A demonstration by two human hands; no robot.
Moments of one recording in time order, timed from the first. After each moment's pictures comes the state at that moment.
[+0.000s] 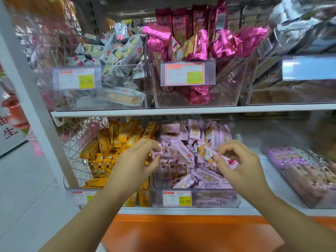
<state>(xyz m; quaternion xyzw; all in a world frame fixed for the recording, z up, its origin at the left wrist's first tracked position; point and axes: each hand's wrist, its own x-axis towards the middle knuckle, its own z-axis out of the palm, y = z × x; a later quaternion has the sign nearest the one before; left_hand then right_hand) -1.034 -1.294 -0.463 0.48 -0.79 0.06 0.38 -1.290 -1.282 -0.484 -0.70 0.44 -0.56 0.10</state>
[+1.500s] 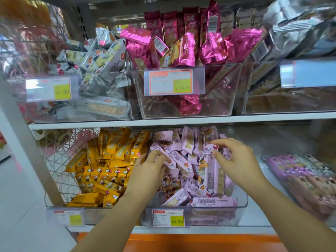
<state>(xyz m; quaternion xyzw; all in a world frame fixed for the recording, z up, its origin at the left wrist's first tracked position) -1.076 -1.363 -0.512 0.54 -0.80 0.13 0.24 -1.315 -1.340 -0.471 -0.68 0.59 -0.43 0.08</state>
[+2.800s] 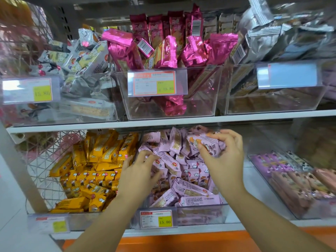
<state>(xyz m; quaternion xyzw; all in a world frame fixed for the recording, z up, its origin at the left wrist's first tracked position) -1.088 -1.360 -0.514 0.59 -0.76 0.15 0.24 -1.295 -1.331 -0.477 -0.55 0.51 -0.66 0.04</state>
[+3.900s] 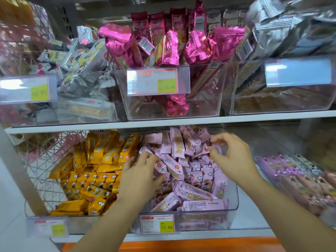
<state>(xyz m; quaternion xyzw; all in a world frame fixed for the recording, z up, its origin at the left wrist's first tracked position) -1.089 -1.364 -0.517 0.58 -0.75 0.18 0.25 -1.329 -1.351 -0.470 -0.66 0.56 -0.49 0.09</state>
